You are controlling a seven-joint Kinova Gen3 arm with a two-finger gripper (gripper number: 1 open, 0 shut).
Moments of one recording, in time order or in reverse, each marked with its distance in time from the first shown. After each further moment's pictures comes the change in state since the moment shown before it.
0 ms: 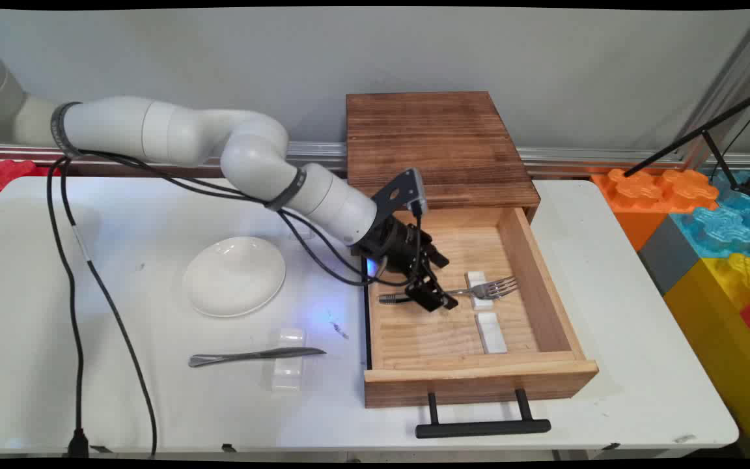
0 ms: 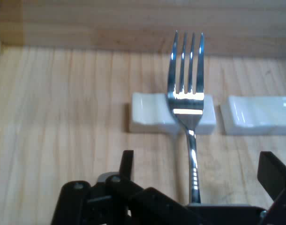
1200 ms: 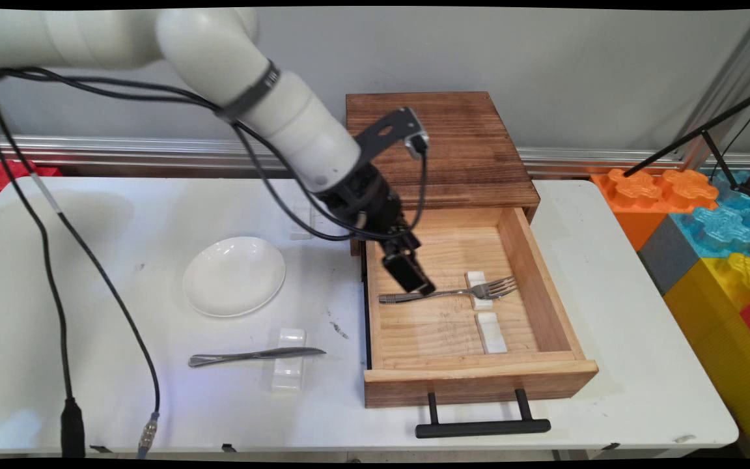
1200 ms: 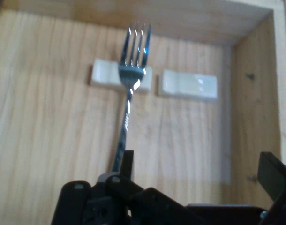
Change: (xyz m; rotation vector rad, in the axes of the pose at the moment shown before) arm 0.087 0.057 -0.111 0.017 -0.224 -0.142
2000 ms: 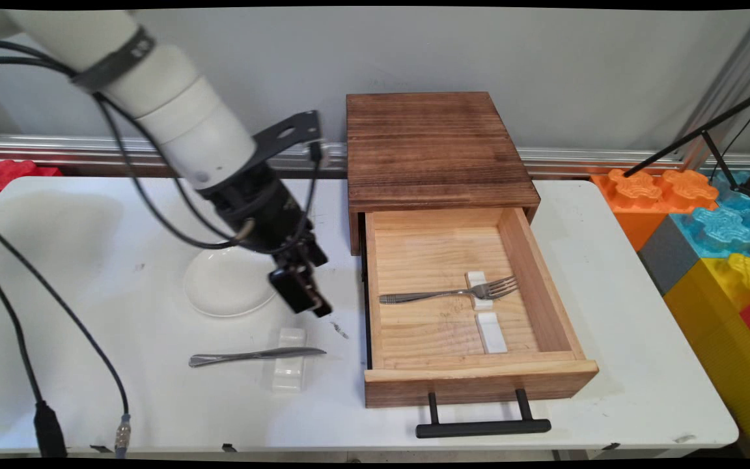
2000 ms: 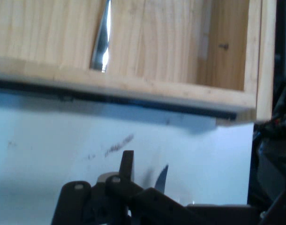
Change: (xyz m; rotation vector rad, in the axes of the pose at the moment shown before) arm -0.067 0.026 -0.079 0.020 -0.171 -0.015
